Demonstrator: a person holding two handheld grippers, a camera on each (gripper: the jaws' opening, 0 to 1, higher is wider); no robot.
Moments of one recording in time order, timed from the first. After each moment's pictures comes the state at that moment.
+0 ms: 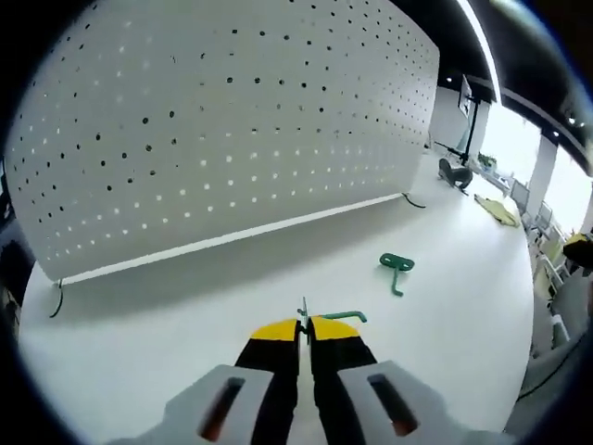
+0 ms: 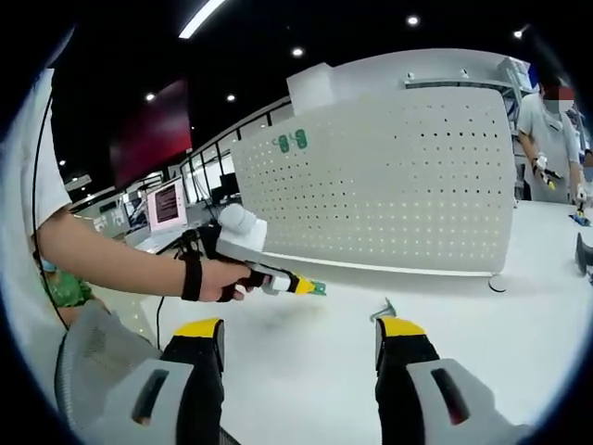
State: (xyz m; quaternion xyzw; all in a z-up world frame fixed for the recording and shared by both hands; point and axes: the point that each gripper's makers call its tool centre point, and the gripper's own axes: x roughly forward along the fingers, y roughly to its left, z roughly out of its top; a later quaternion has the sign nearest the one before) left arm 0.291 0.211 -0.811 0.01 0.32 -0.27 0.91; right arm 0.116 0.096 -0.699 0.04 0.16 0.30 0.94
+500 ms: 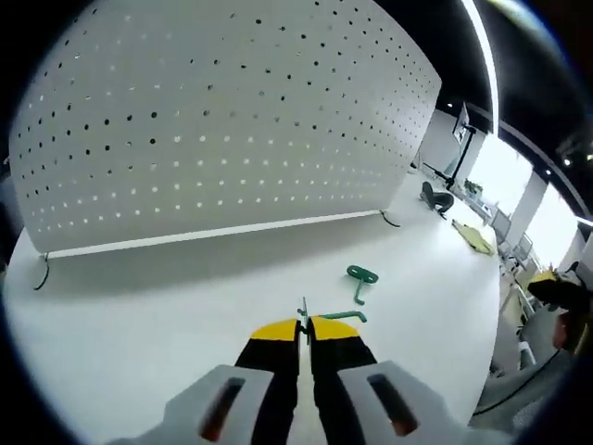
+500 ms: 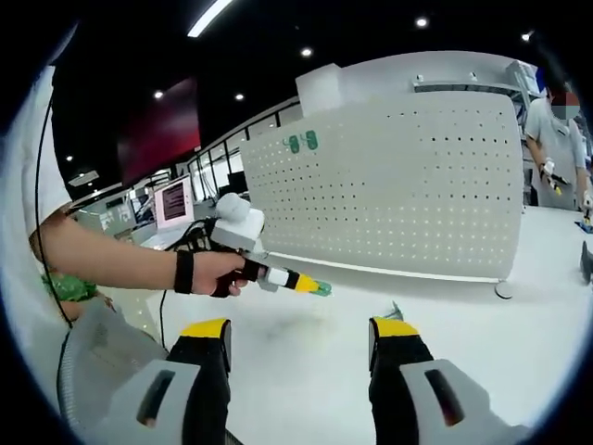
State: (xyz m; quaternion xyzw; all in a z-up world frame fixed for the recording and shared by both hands) left arm 0.268 0.202 -0.788 -0.05 0.33 -0.30 0.89; right arm 0.115 0.105 -0.695 0.03 0.16 0.32 0.93
